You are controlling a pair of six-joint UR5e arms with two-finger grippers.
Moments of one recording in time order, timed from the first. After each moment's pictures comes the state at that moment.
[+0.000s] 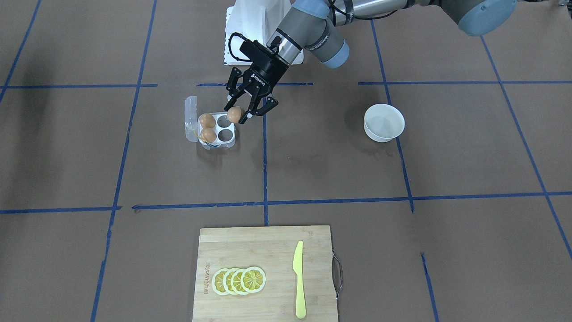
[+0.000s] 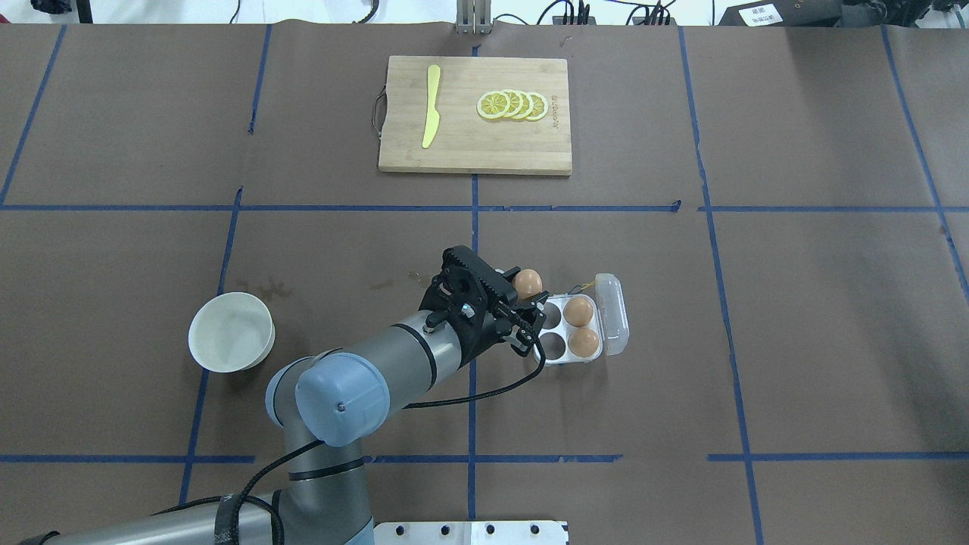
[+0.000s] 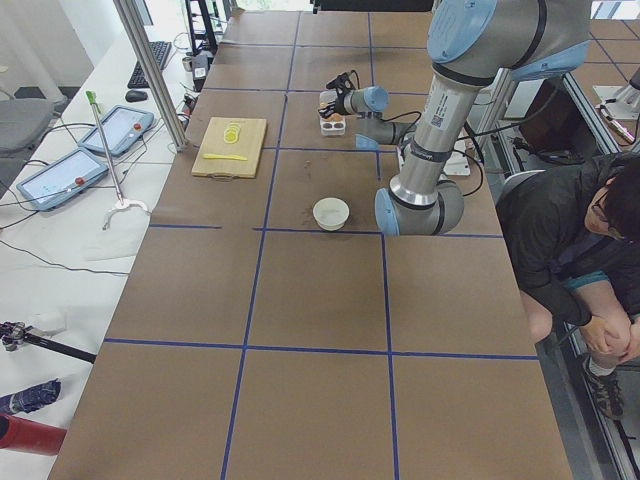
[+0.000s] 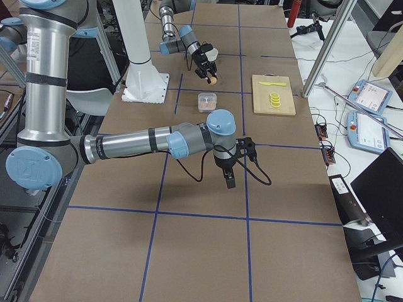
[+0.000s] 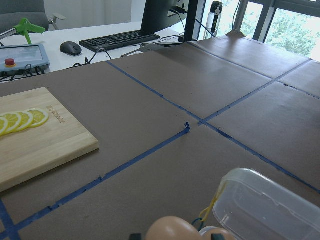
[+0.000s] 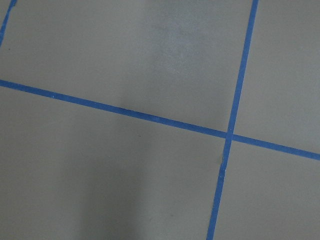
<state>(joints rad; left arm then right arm) -0.26 -2.24 -1.52 -2.58 -1.23 -0.58 1.42 -1.68 1.86 -1.40 2.27 0.12</state>
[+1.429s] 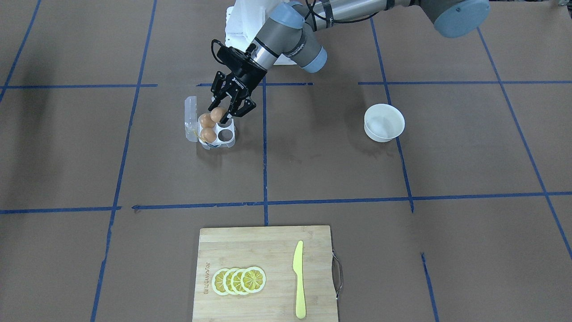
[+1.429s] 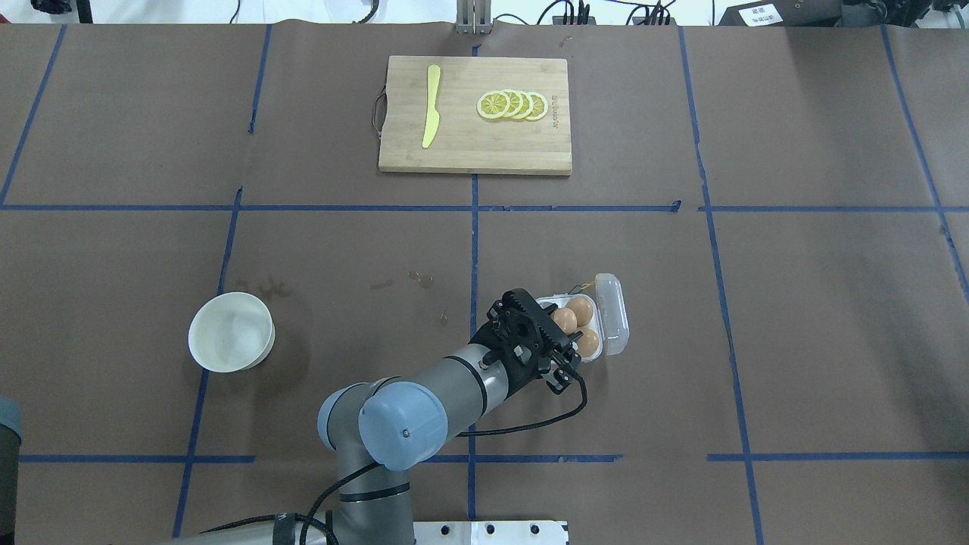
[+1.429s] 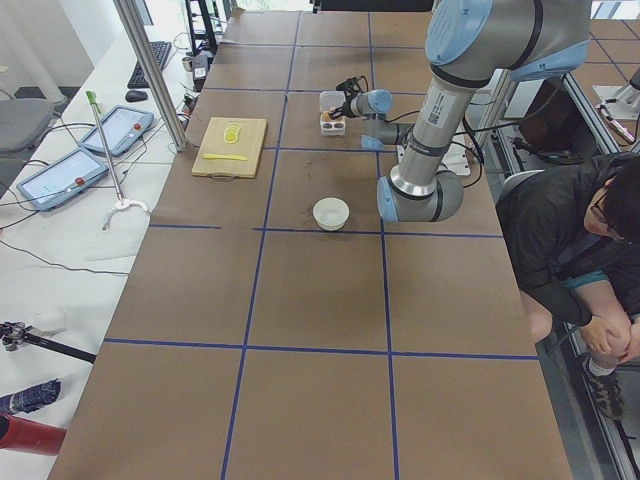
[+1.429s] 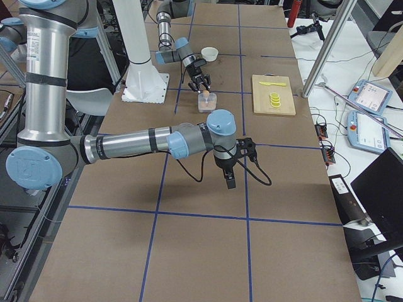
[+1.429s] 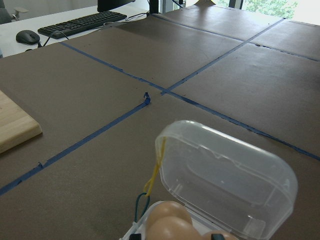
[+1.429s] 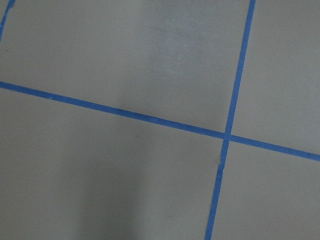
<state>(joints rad) -0.20 -2.33 -1.37 -2.62 -1.24 -0.47 1.43 -1.68 1.85 -1.40 2.27 0.12</state>
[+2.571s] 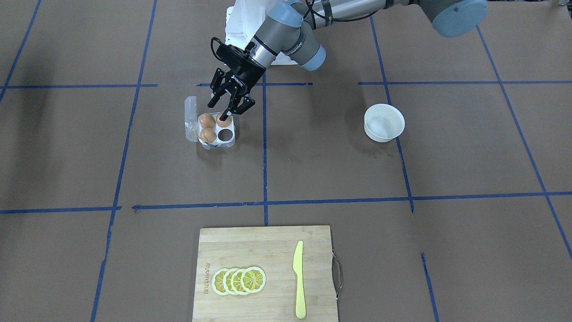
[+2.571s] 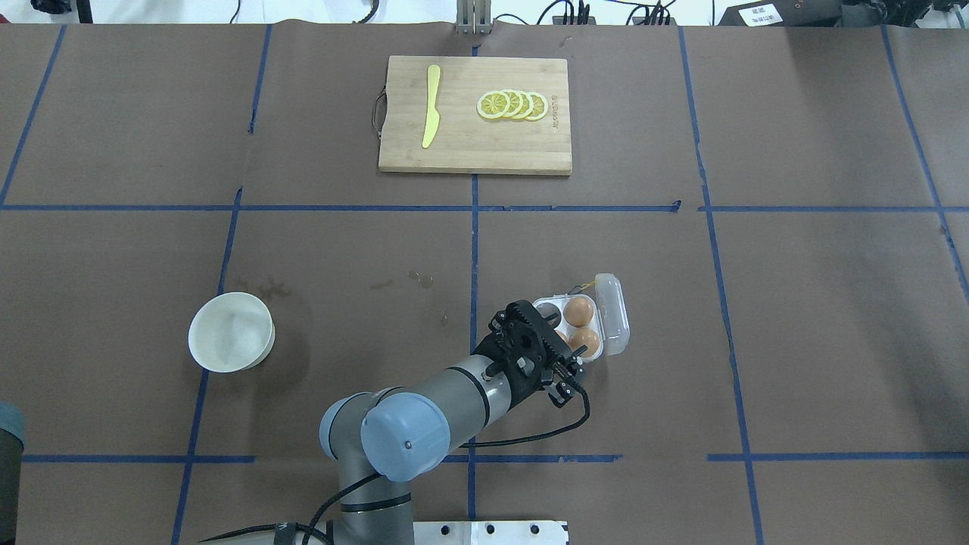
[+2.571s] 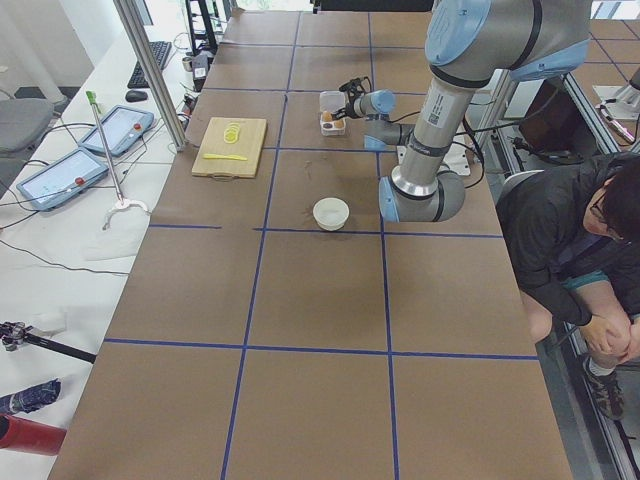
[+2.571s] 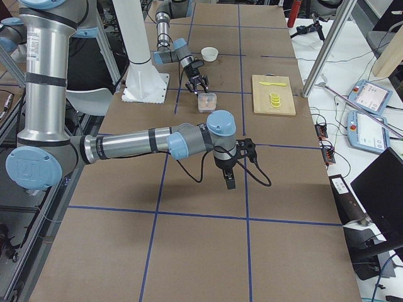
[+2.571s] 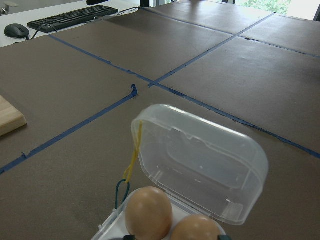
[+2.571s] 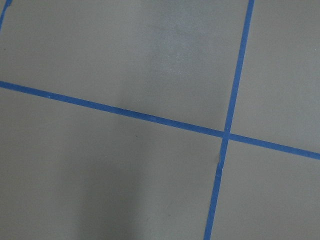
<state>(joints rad) -0.19 -2.33 -1.37 -2.62 -1.25 -0.47 1.43 -1.68 1.85 -1.40 2.27 0.12</state>
